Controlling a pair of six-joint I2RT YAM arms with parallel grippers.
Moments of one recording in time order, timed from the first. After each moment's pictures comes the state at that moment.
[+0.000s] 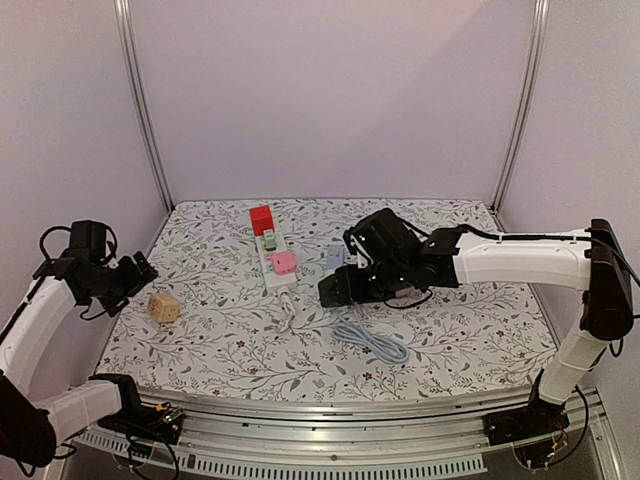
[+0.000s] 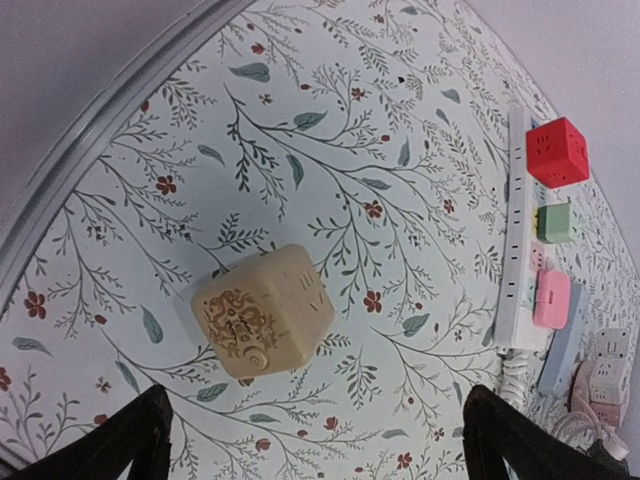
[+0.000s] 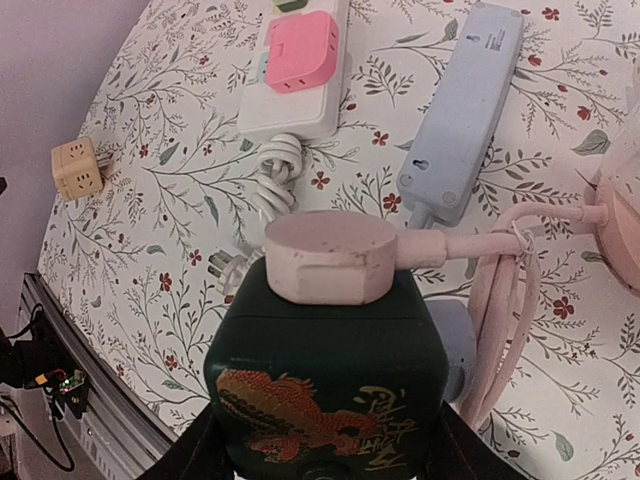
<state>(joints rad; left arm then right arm) 0.12 0.88 0.71 -0.73 0.07 -0.61 0.98 1.70 1.27 -0.40 0.04 0.63</state>
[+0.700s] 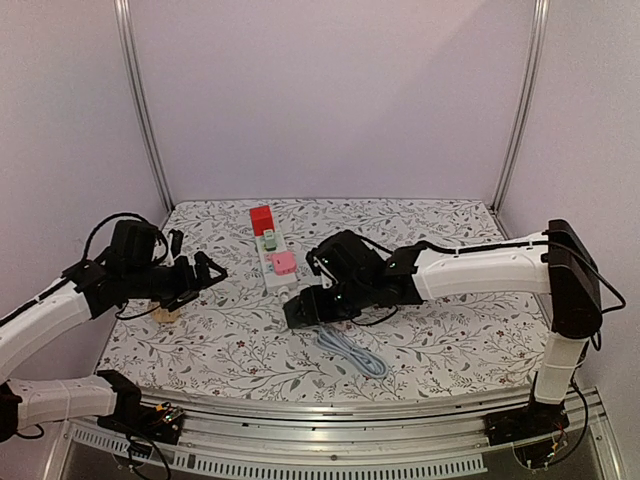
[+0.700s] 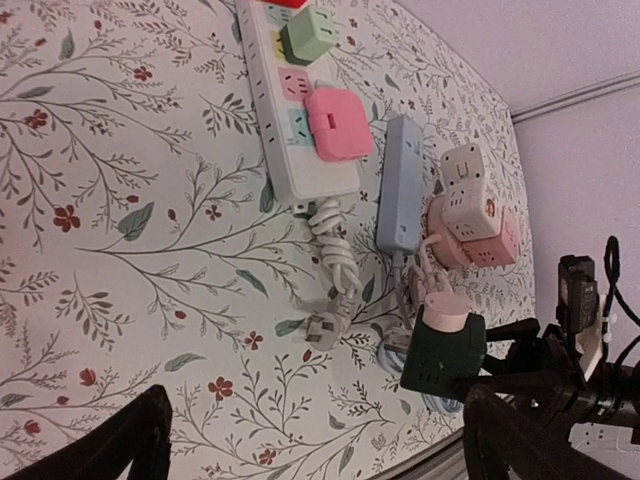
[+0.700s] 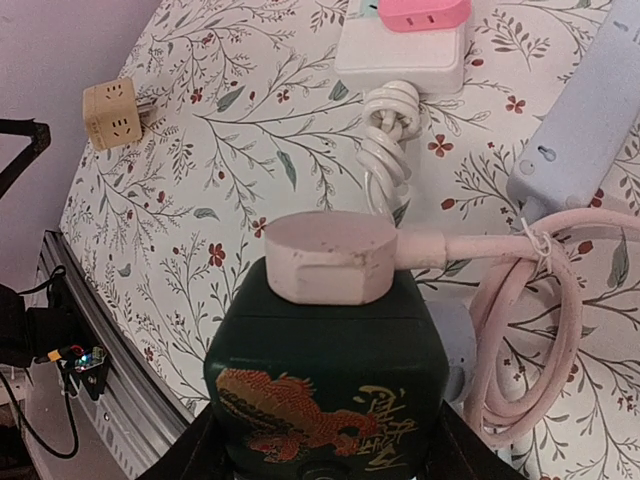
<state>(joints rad) -0.41 0.92 0.68 -0.47 0.22 -0.76 1.08 1.87 1.36 -0.31 -0.04 0.66</state>
